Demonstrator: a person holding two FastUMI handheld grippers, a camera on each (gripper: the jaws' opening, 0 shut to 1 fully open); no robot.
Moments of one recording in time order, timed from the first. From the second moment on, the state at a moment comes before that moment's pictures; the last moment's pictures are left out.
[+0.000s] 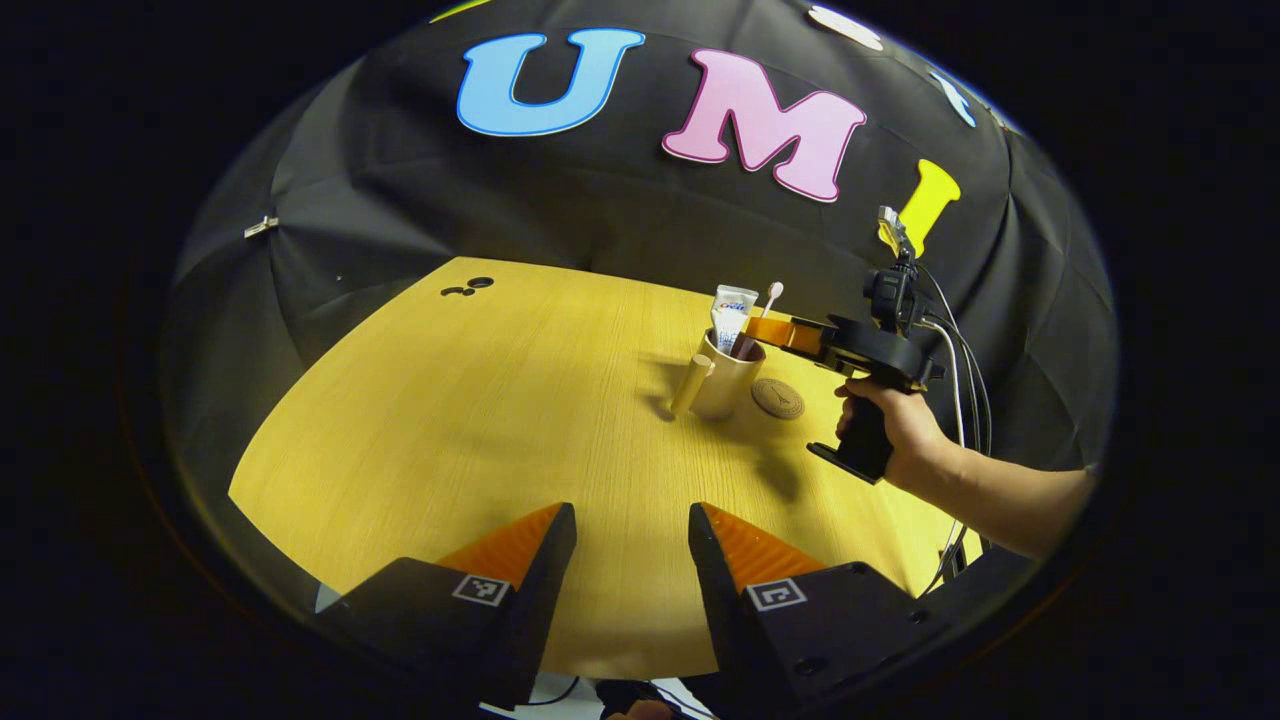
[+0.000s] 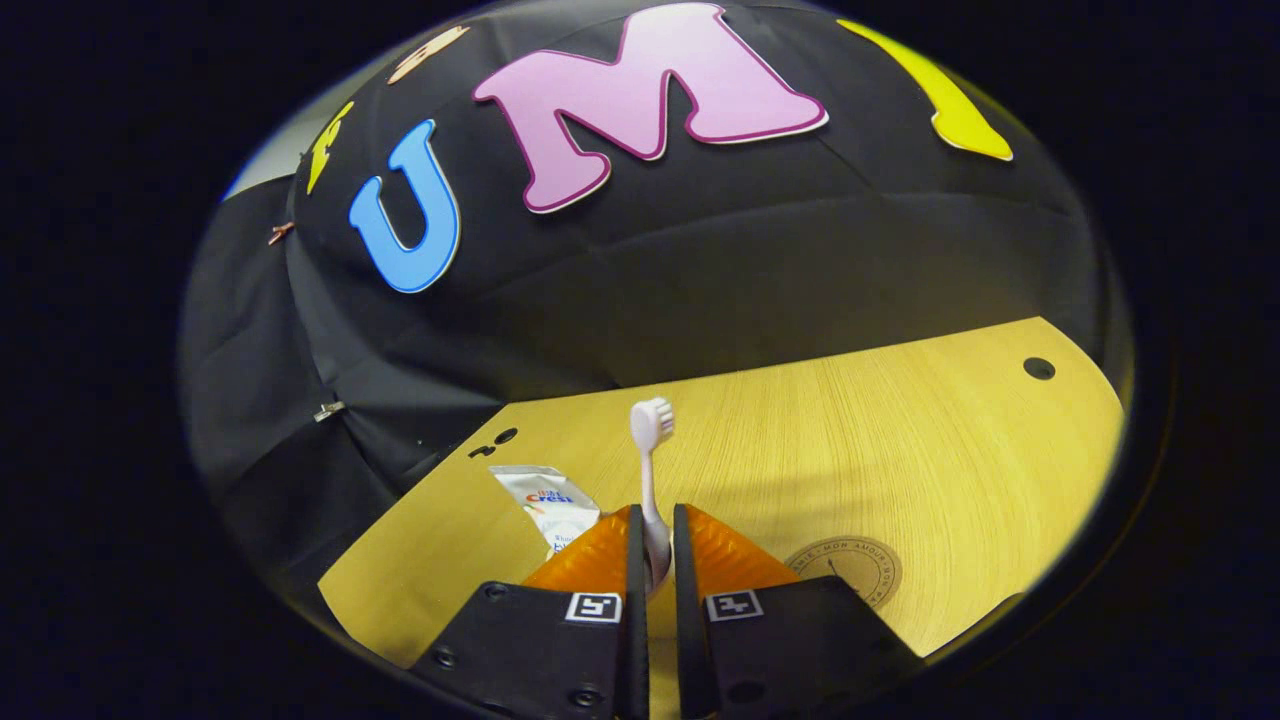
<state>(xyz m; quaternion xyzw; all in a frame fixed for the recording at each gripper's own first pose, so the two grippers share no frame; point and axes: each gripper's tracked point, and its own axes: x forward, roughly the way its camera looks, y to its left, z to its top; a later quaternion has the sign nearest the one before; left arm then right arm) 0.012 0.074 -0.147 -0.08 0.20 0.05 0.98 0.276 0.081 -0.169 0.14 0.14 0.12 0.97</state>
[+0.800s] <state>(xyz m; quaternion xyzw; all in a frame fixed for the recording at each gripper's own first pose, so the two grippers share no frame) 0.088 0.036 -0.120 -0.02 0.24 -0.04 0.97 0.156 0.033 -0.179 0.17 0.23 0.13 0.95</state>
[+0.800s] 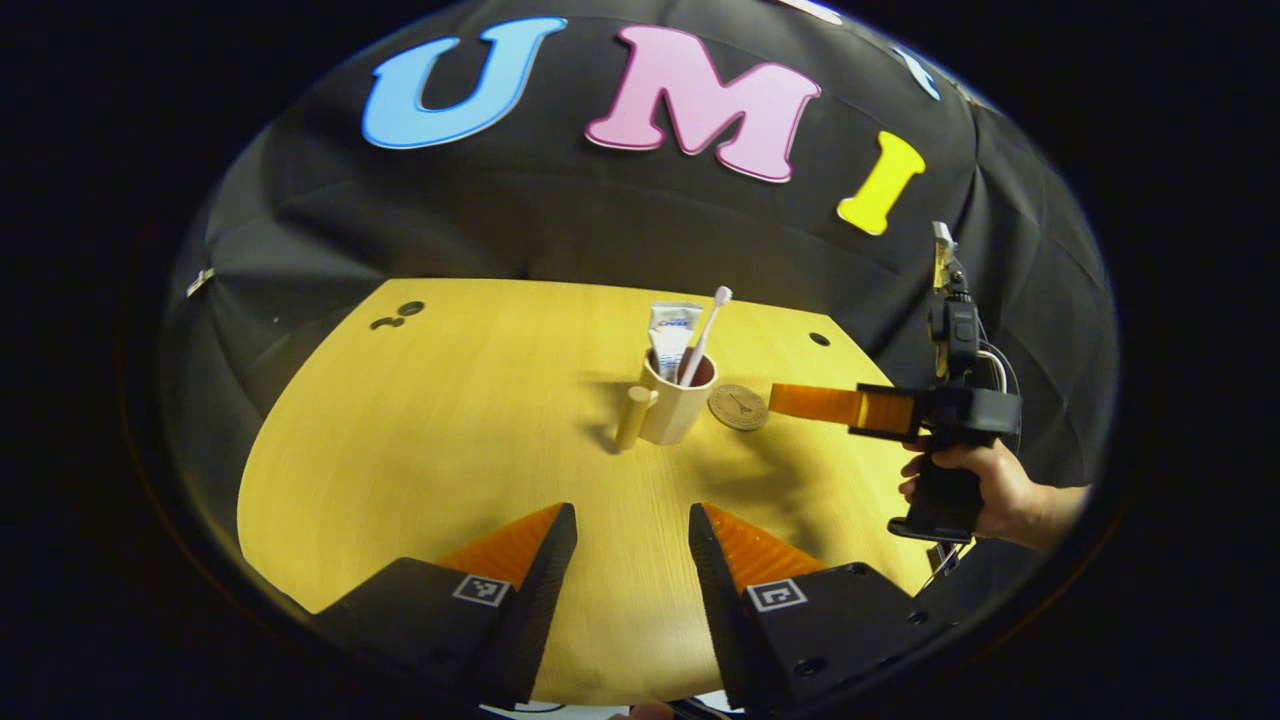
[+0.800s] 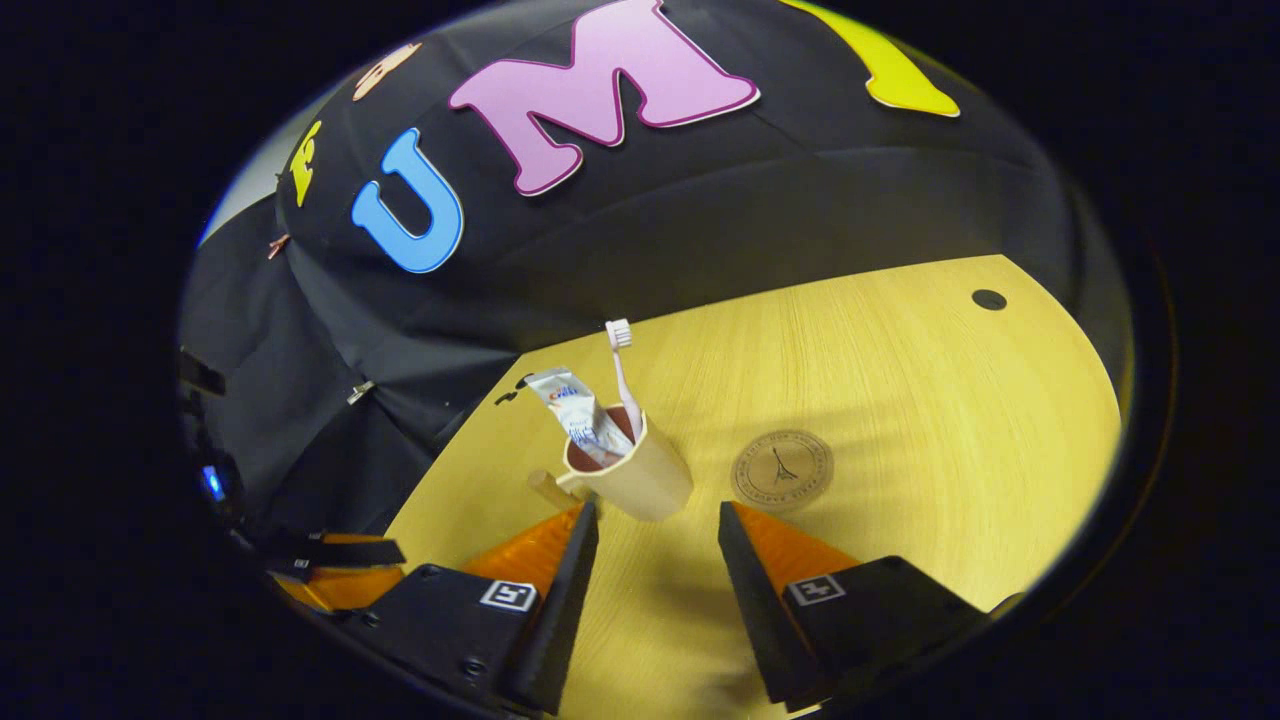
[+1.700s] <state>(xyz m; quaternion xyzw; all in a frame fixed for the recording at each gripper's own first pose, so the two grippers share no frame) 0.220 0.047 -0.157 0.14 0.41 -0.12 0.89 0.041 -0.091 -0.228 0.22 0.27 0.03 0.94</state>
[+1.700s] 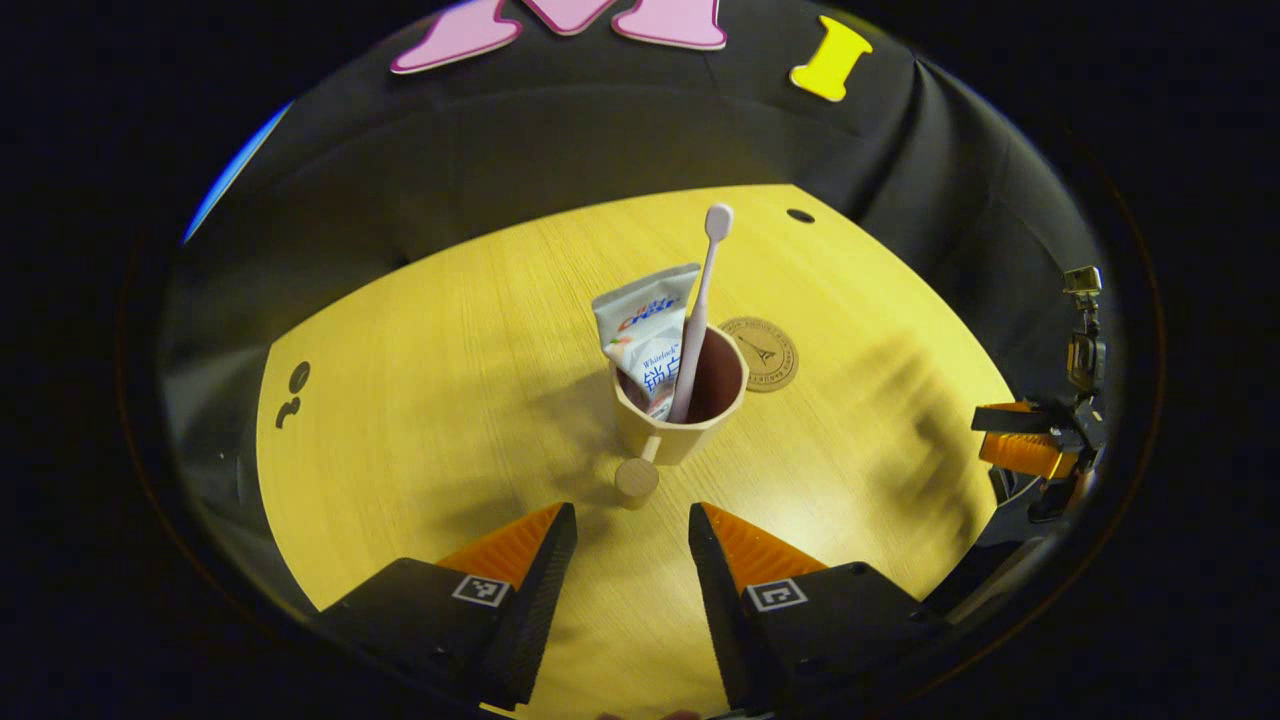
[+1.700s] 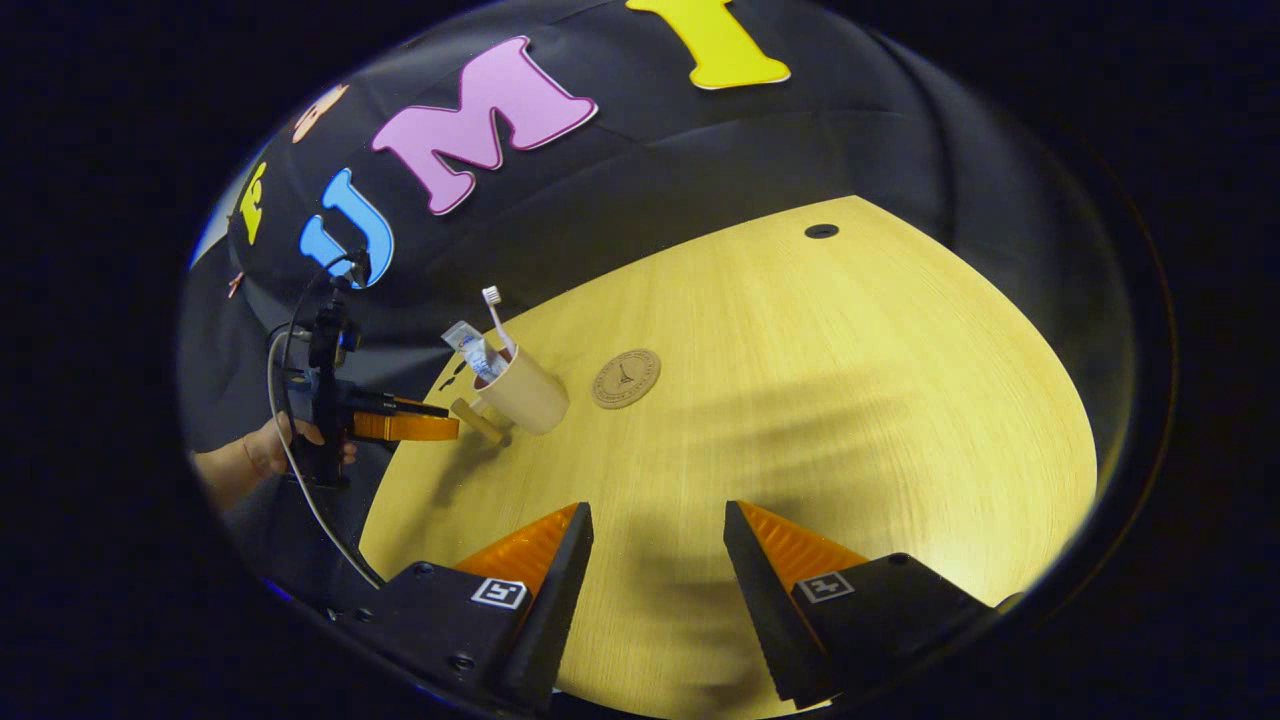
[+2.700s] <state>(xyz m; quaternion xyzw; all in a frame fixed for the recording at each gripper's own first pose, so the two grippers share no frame) 0.268 0.035 -0.191 0.20 0.50 -0.13 0.84 0.051 -0.113 -0.259 0.25 0.30 0.01 0.92</state>
